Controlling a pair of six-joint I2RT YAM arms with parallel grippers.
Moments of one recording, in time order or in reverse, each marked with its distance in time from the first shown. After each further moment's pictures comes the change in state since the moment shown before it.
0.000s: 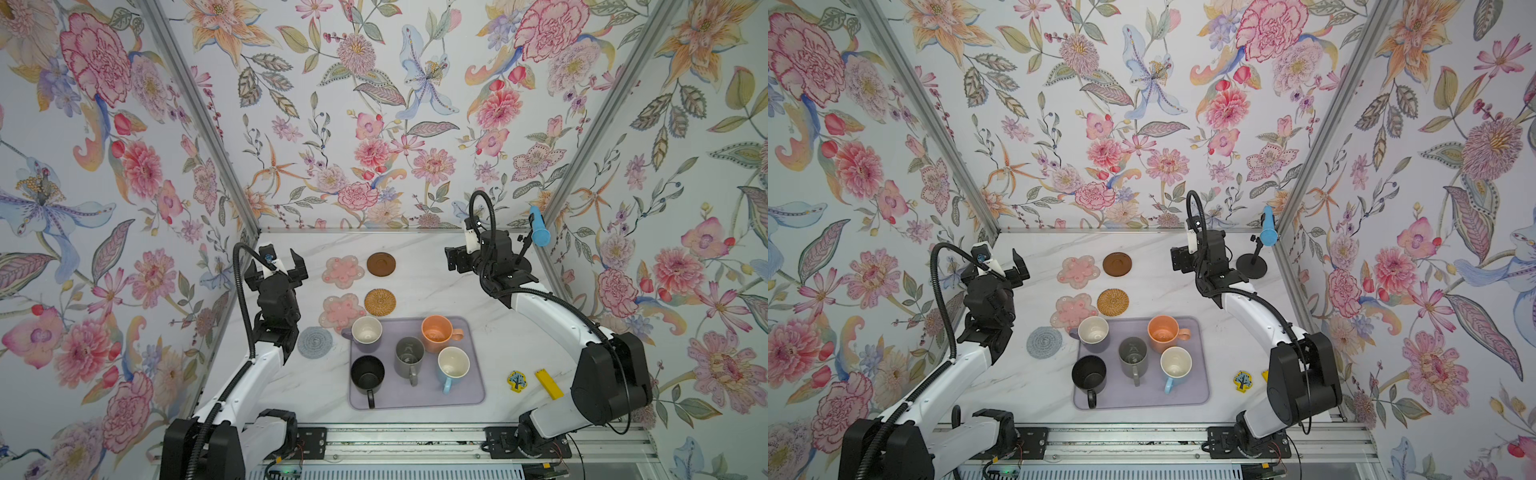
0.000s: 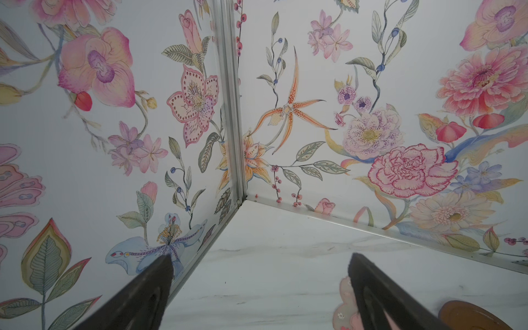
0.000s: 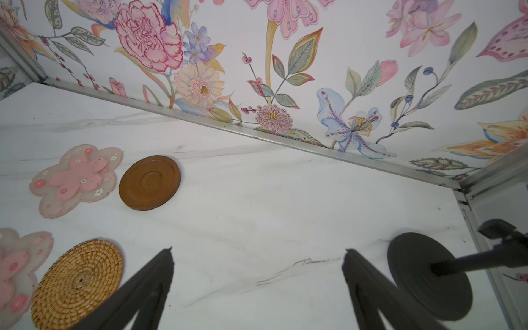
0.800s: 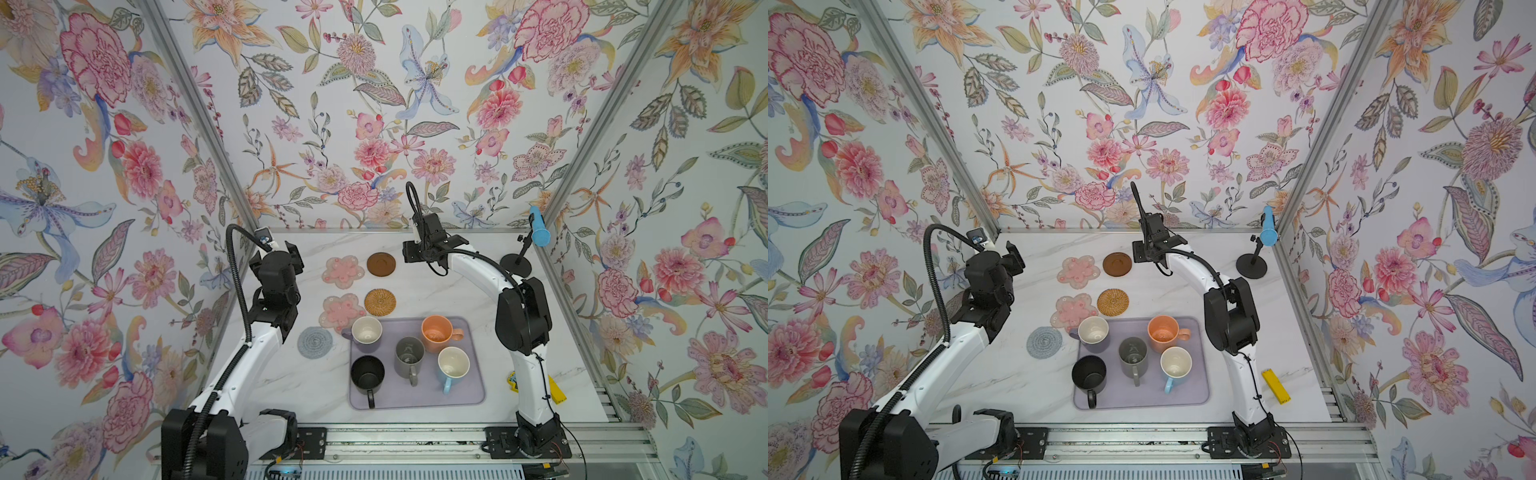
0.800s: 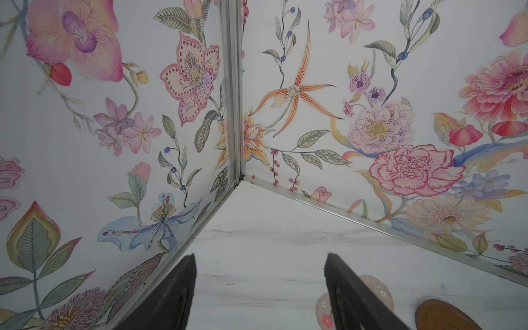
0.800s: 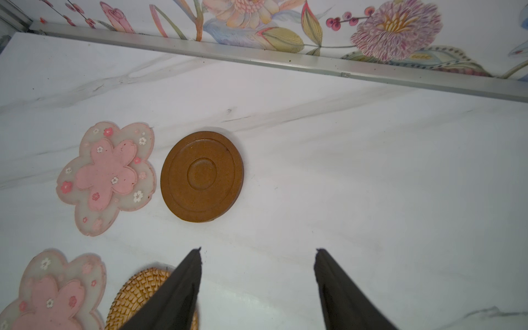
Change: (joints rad) left arm 0.000 0.092 0.229 -0.312 -0.019 -0.153; right arm 0.143 0.660 0.770 -0.475 -0.042 0.280
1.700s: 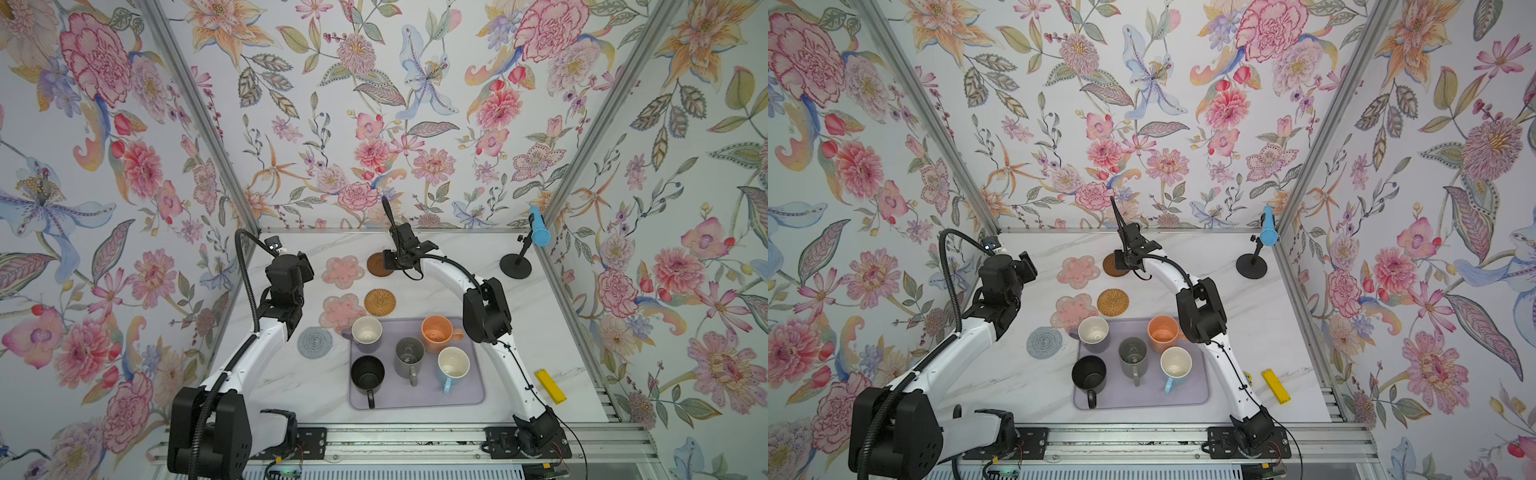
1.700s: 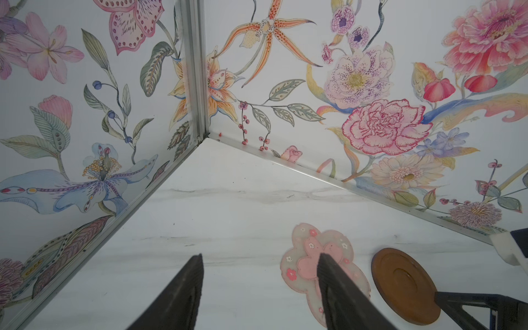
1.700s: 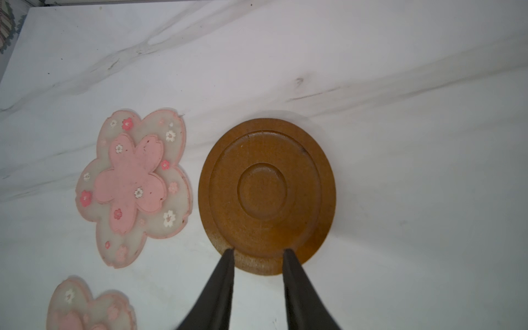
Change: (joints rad) left arm -0.001 0.078 -0.041 0.001 0.154 -0.145; right arm 0.063 0.309 0.309 -0.004 -0.126 0.142
